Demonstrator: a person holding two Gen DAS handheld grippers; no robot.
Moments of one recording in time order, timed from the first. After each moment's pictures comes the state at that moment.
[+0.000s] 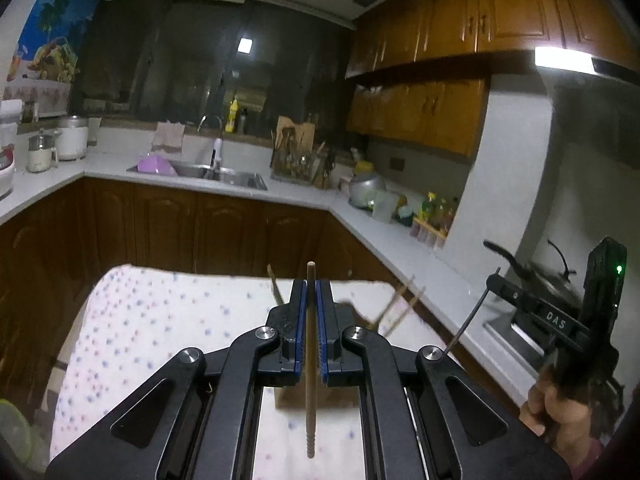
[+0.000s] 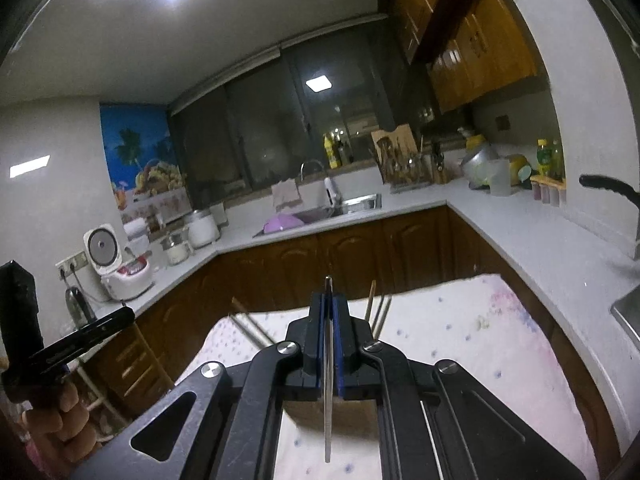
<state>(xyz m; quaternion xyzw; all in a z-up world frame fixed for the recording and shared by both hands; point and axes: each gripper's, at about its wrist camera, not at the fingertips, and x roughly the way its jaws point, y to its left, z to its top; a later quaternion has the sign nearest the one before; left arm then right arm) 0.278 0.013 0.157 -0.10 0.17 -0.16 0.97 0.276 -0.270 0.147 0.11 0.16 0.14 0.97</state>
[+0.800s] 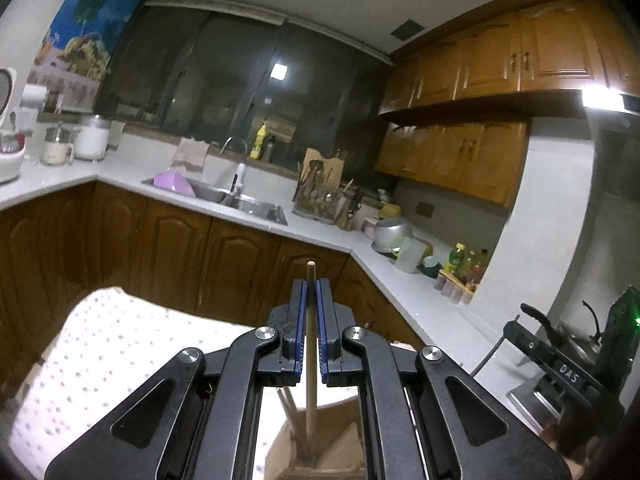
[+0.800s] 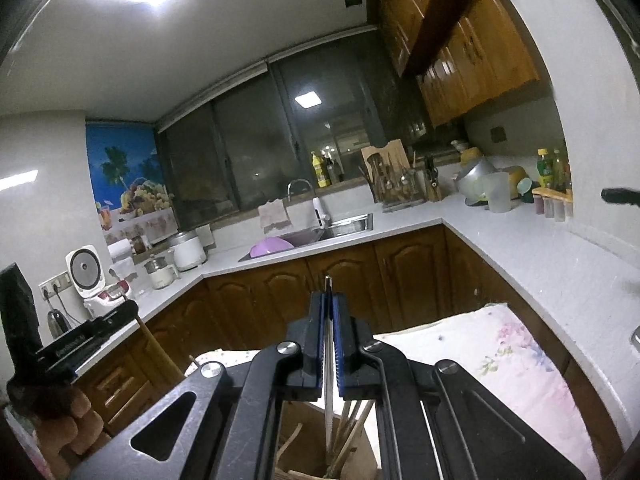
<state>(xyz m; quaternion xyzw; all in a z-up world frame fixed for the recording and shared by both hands) 0.373 0.006 0.139 -0.16 0.12 -0.10 0.97 0.350 -0.272 0.138 0.12 0.14 0.12 0.98</state>
